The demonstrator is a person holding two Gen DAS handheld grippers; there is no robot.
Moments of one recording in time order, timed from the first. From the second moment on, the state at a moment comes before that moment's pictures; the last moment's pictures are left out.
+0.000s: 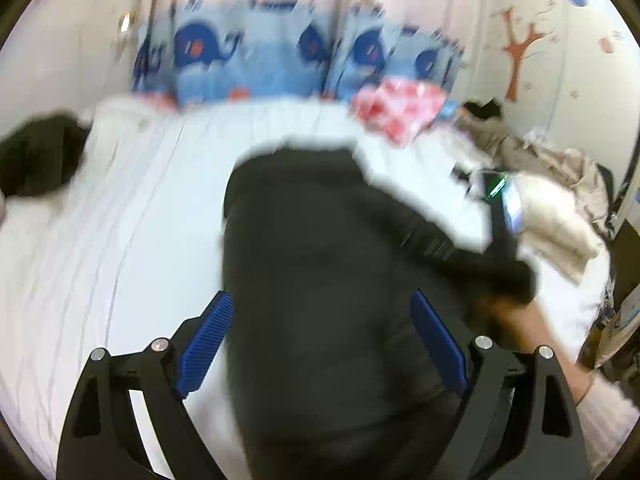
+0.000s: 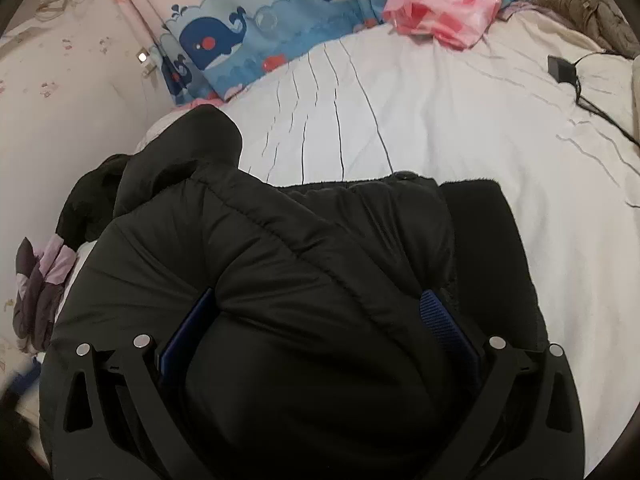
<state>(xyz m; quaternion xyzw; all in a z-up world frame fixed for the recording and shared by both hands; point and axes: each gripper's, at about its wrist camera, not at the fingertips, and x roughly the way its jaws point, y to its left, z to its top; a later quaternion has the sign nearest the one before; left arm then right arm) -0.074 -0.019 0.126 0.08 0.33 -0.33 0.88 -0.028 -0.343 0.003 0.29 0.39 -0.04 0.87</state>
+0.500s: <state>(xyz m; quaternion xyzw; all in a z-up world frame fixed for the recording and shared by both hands) -0.021 -0.007 0.099 0.00 0.43 -0.39 0.81 -0.079 -0.346 0.025 0.22 0.42 -0.07 0.88</state>
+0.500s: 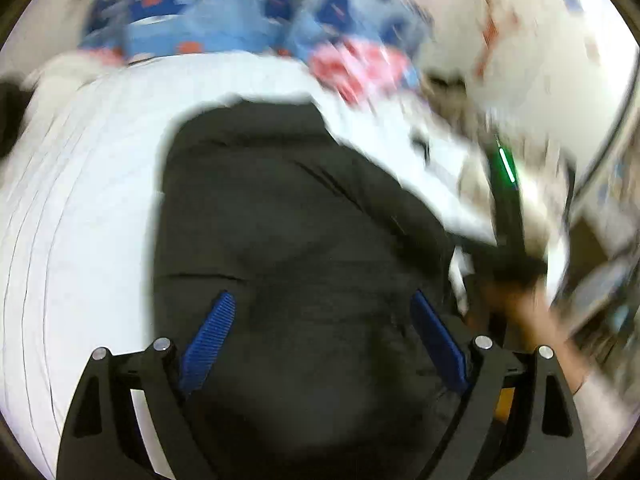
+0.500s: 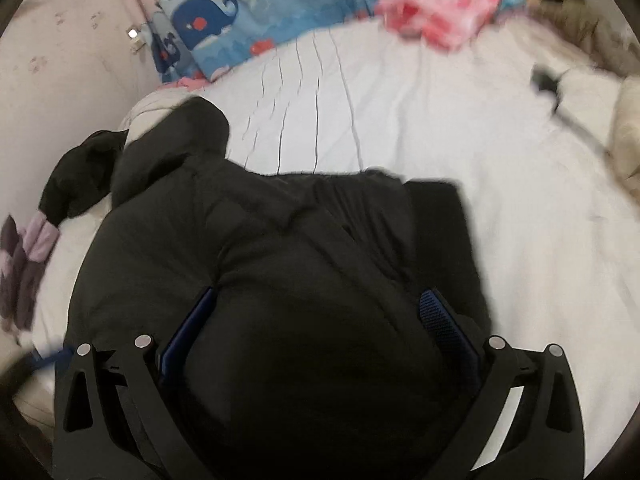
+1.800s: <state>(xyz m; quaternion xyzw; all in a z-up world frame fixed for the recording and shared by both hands) 0.075 0.154 0.112 -0.03 0.40 -0.22 0.89 0.041 -0.201 0.095 0.15 0.36 0.07 0.92</state>
